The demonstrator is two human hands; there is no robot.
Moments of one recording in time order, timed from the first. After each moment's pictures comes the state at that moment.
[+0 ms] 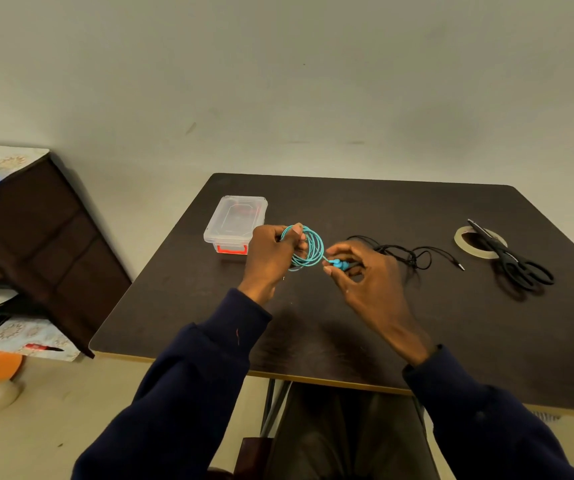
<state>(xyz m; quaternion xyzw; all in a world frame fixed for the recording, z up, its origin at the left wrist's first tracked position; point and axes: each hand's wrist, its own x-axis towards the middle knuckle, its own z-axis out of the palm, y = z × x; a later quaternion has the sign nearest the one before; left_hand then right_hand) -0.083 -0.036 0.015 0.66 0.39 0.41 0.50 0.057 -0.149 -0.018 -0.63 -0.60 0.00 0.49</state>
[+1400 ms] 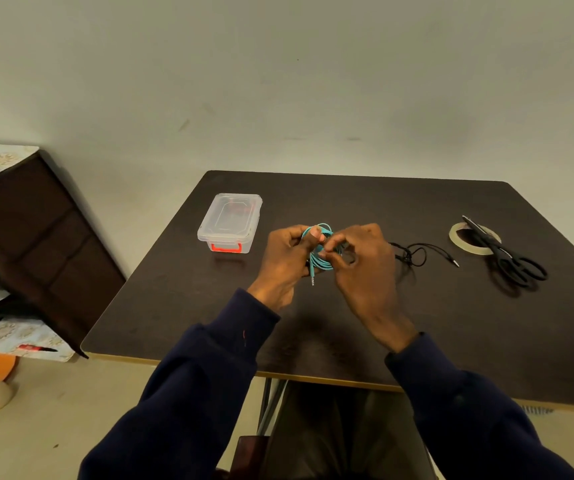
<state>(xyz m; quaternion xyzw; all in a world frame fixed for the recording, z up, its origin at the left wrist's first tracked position) -0.067 -0.062 0.020 0.59 0.33 0.35 0.65 0.049 -0.140 -0.003 -0.66 -0.57 -0.14 0.47</state>
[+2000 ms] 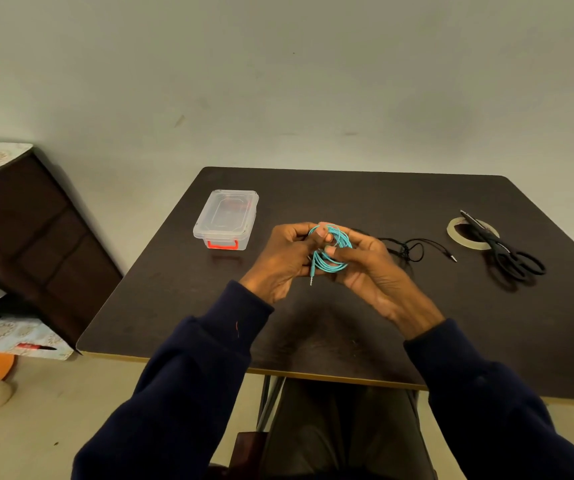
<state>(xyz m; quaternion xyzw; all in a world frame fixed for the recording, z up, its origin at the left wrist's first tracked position) -0.067 -0.065 0.032 0.61 0.30 0.28 0.68 0.074 -0.140 0.003 -0.41 -0.32 0.55 0.65</state>
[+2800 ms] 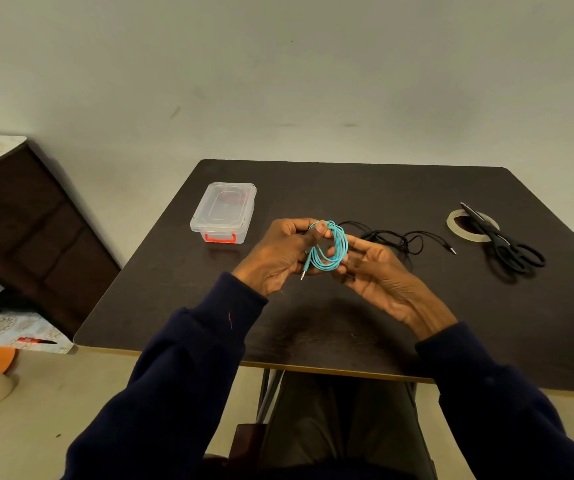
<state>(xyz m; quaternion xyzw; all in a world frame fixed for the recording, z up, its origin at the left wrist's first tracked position) -0.072 -0.061 0.035 0.59 0.29 0.23 0.72 0.091 -0.158 -0.014 -0.39 -0.30 0.60 0.64</state>
